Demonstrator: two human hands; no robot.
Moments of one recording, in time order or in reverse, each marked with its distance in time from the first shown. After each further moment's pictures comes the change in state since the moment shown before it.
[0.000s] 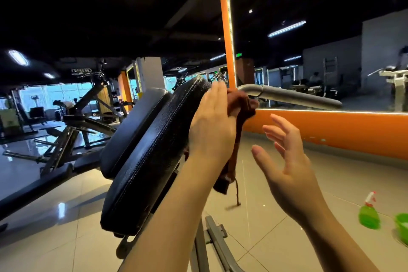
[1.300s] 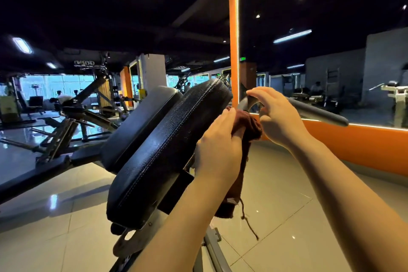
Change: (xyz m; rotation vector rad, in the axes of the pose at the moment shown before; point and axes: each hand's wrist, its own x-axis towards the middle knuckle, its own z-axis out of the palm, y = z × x) left_hand -0.029 0.000 -0.010 -0.136 -0.036 -0.159; right_hand 0.123 0.005 0.007 -0.600 -0.216 -0.155
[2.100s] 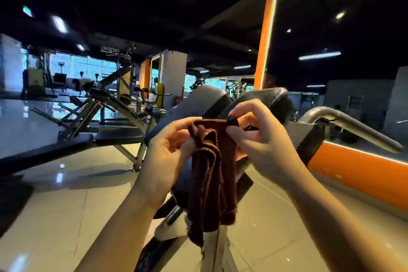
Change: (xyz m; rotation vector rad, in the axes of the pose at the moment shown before) left_hand -0.051 -0.109 -0.163 -0.824 0.019 -0.209; right_hand -0.050 -0.186 0.033 0.762 -0.190 -0.087
